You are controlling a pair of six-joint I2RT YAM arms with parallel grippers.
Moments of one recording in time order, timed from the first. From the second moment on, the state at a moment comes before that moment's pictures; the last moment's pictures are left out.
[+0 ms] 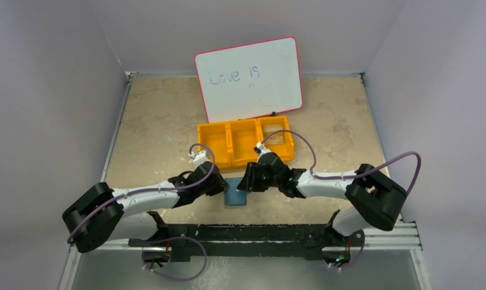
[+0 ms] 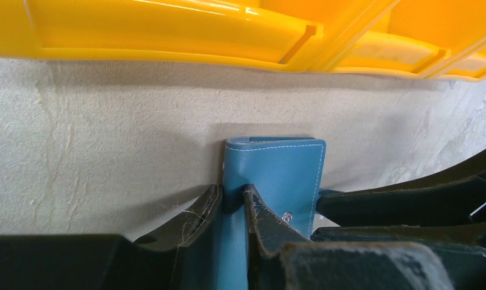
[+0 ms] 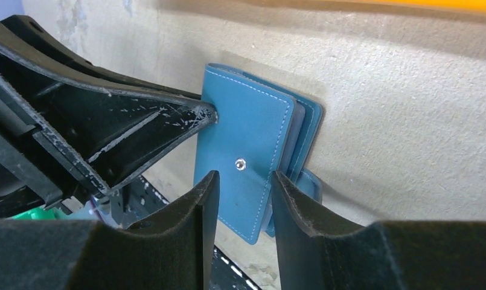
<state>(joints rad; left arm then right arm) -0.88 1.23 0.40 0.00 -0.21 -1.14 0.93 1.47 0.58 0.18 -0.10 0.93</state>
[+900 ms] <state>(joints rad) -0.88 0.95 0.40 -0.25 -0.37 -1.15 0.92 1.45 0.62 0.22 -0.12 0.93</state>
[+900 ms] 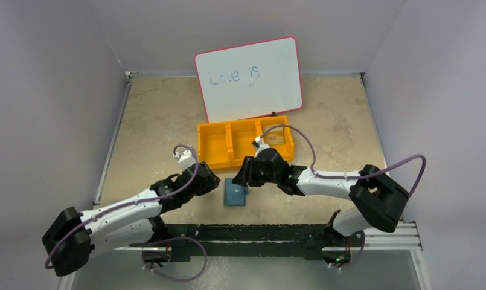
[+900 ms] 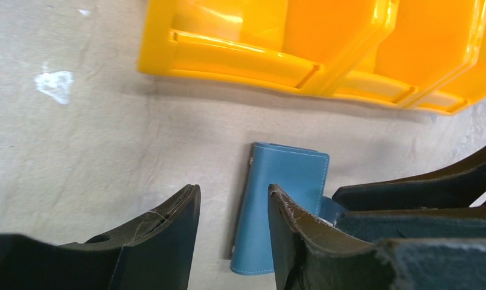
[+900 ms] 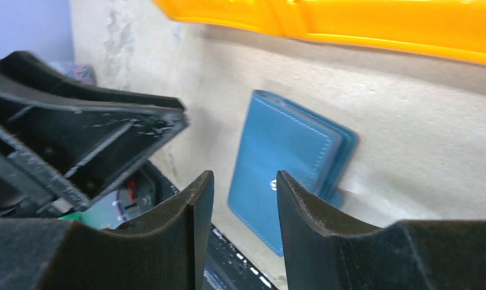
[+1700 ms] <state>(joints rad) -1.05 1.30 0.84 -0.51 -0.49 -0.95 0.92 1.45 0.59 0.02 0.06 0.94</state>
